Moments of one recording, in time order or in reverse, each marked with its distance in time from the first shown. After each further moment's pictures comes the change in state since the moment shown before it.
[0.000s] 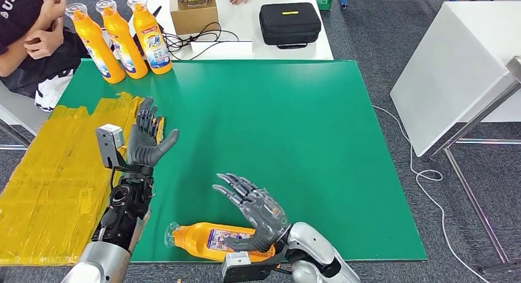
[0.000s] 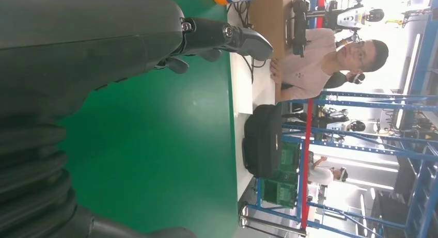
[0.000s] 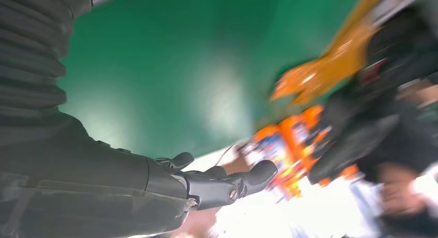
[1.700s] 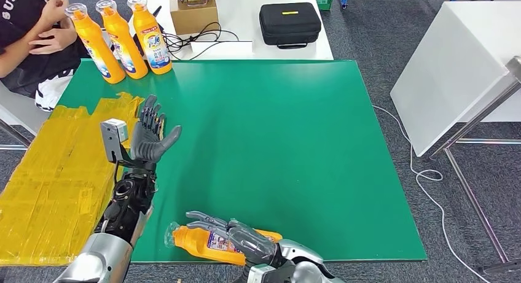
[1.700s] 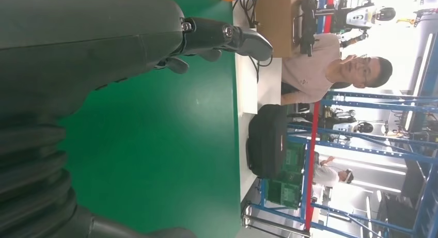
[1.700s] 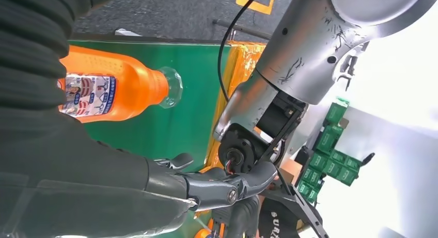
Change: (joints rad) left arm -0.053 0.005 -0.011 0.089 0.016 0.014 -0.006; right arm 0.007 -0.011 0.084 0.000 -0.539 0.352 -0.228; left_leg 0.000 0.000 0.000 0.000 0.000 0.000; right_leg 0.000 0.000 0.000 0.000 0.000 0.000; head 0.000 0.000
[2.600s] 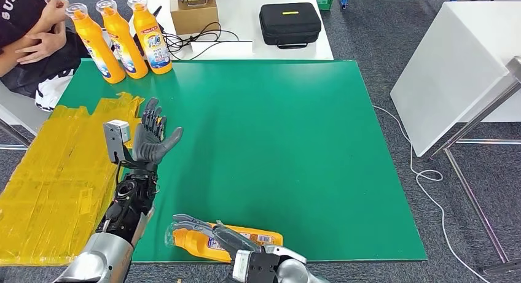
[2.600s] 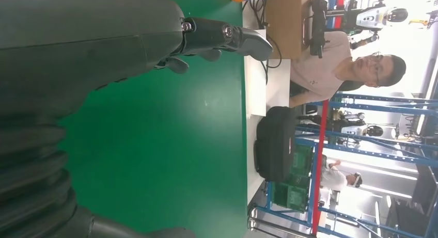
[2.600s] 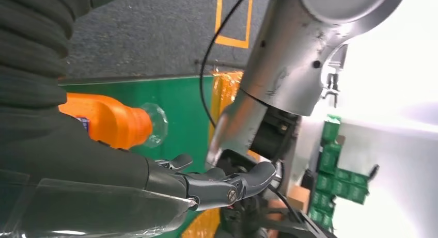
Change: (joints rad) left arm -0.008 -0.001 -0.003 0.033 0.001 0.014 0.003; right arm -0.048 0.072 0.059 0.143 -0.189 0.061 0.035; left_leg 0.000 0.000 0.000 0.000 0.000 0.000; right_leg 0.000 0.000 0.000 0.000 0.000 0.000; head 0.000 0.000
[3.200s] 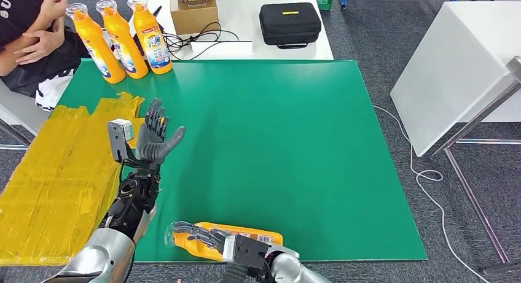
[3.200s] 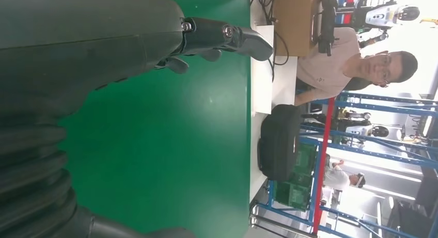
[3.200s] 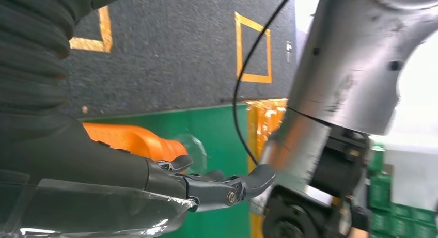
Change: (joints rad) left arm -0.032 0.000 -0.003 0.078 0.022 -0.003 -0.019; right arm -0.053 0.059 0.027 0.220 -0.094 0.121 0.055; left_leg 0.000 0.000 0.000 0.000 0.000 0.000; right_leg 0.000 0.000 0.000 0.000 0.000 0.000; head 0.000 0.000
